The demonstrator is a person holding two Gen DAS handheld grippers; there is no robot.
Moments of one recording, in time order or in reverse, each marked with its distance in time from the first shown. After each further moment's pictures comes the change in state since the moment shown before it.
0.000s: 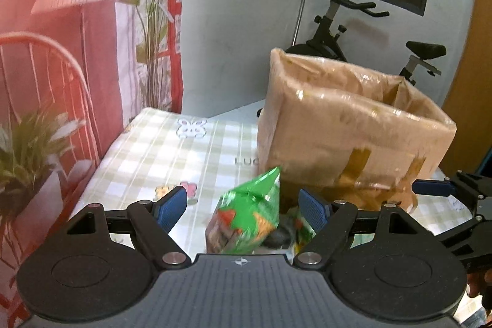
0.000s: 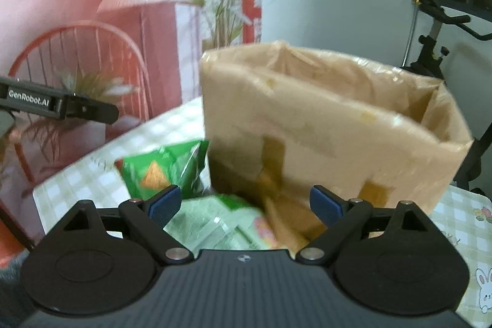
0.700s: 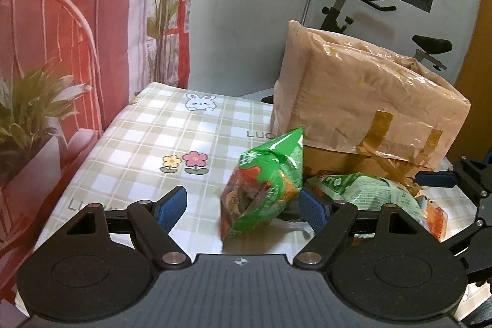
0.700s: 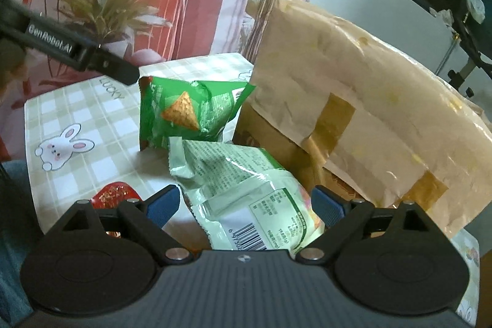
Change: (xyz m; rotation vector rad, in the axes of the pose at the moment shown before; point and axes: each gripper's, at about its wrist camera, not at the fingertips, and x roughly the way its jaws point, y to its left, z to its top) left arm 0.016 0.020 -0.039 -0.031 0.019 -0.010; right arm 0.034 0.043 -0.034 -0.238 0.066 -0.033
